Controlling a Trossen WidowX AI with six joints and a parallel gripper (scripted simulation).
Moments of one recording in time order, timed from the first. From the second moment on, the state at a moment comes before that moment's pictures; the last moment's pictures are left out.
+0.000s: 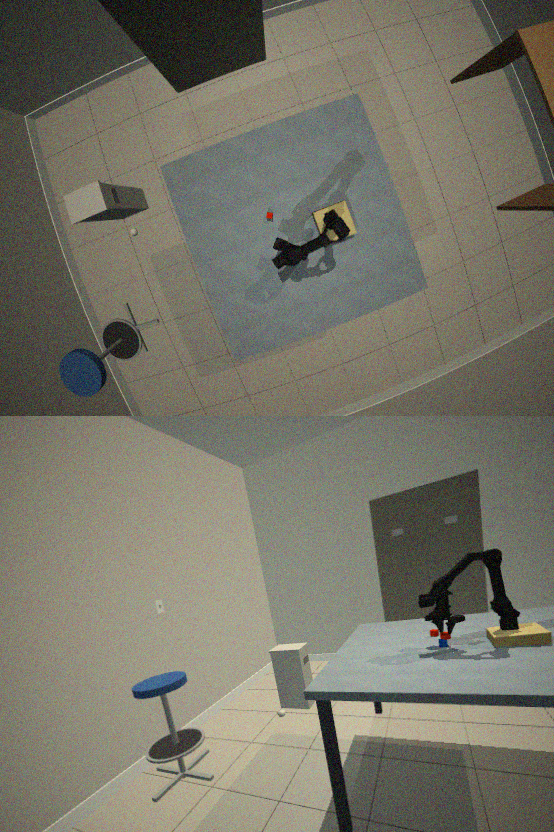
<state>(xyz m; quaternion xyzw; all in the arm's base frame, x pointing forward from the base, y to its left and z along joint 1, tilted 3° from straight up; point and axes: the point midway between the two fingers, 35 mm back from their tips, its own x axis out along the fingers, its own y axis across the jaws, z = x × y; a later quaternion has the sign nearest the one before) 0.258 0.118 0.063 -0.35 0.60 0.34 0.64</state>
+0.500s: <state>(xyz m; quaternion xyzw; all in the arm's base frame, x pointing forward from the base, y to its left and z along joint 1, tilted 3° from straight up) 0.257 0.118 0.083 -0.35 0.59 0.34 0.64</state>
